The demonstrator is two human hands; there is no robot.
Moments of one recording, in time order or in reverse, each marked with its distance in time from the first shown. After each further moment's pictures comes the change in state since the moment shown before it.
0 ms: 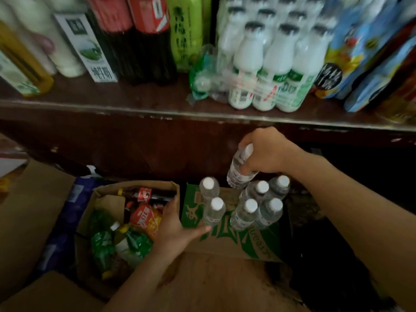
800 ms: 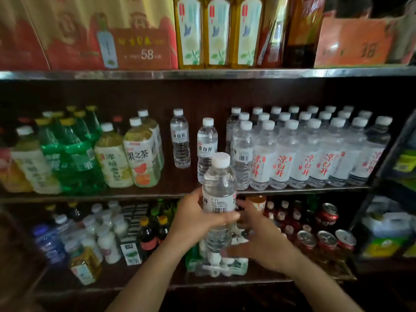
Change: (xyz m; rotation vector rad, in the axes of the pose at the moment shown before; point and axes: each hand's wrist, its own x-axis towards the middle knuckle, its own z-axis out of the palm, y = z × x) left_hand -0.115 0.504 -0.242 -0.308 -0.043 0.604; right_hand -0.221 -0.131 -0.336 0.677 0.343 -0.182
